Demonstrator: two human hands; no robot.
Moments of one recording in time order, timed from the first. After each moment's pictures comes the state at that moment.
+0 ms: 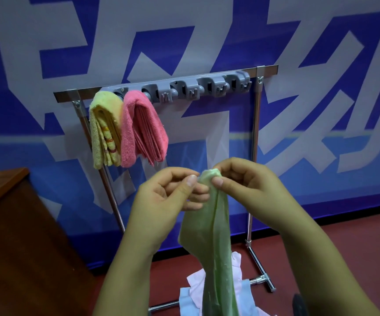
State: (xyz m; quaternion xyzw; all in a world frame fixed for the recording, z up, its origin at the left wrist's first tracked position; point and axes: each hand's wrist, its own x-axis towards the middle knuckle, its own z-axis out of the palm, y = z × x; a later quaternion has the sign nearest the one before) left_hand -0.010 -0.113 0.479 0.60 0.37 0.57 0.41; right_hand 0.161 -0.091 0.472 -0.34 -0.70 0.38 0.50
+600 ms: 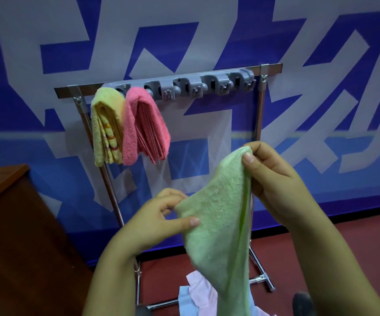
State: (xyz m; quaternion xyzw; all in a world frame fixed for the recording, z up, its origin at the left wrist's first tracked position) left_hand -0.056 -0.076 0.434 0.74 0.45 0.35 0.37; right_hand 0.169 -0.081 0.471 -0.27 -0.58 0.50 0.59
